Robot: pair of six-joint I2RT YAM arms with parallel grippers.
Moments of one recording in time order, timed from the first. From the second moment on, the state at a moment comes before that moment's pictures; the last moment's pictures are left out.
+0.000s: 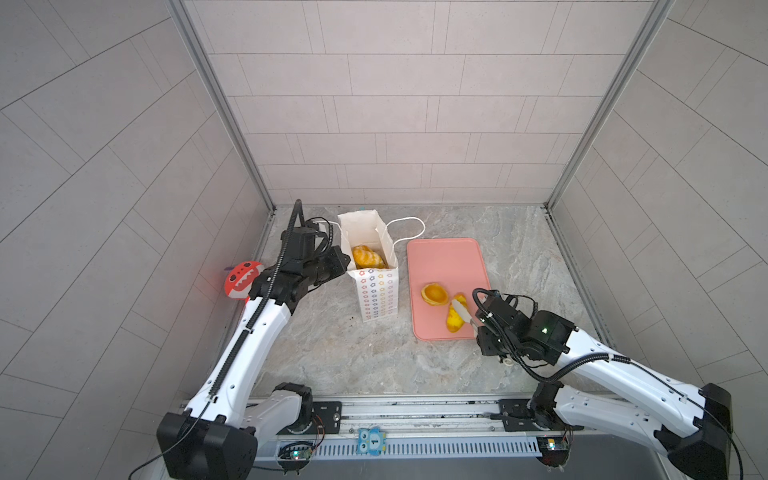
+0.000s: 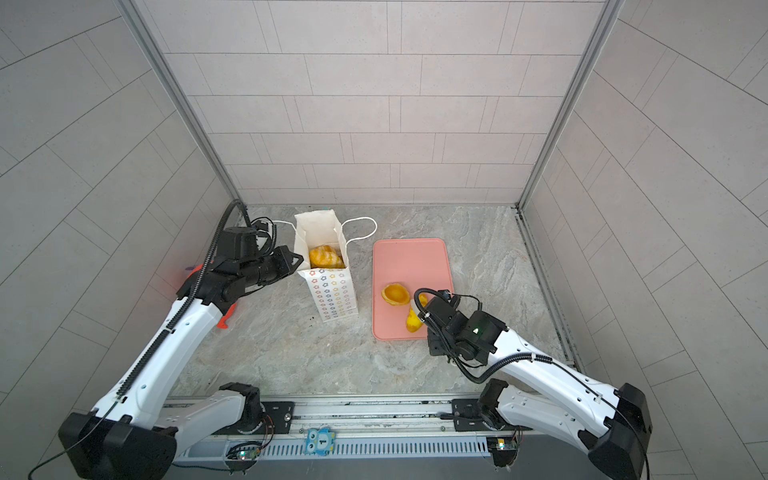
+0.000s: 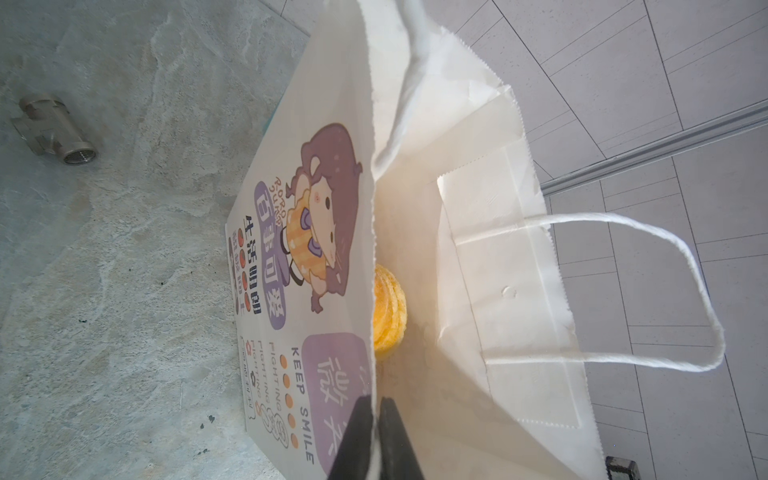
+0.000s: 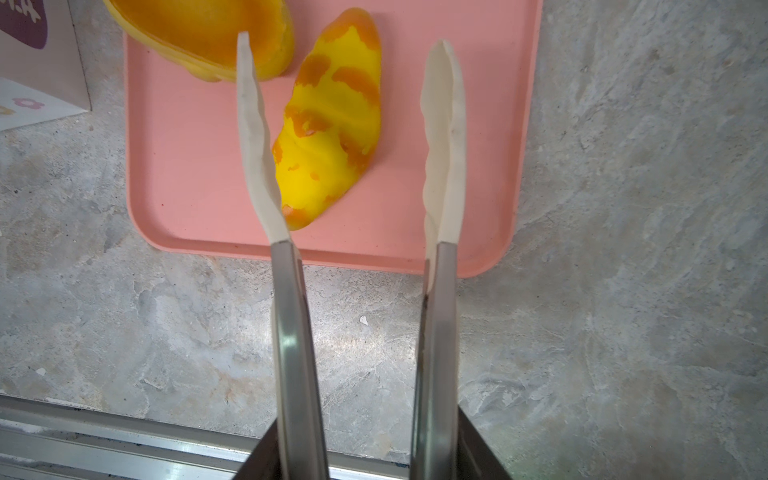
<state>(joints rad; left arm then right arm) -0.18 1.10 1.07 -0.64 0.32 -0.63 0.82 0.94 0.78 -1.05 0.20 0.74</state>
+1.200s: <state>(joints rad) -0.18 1.10 1.07 -0.64 0.32 -0.63 0.83 1.10 0.75 -0.95 0.17 0.74</state>
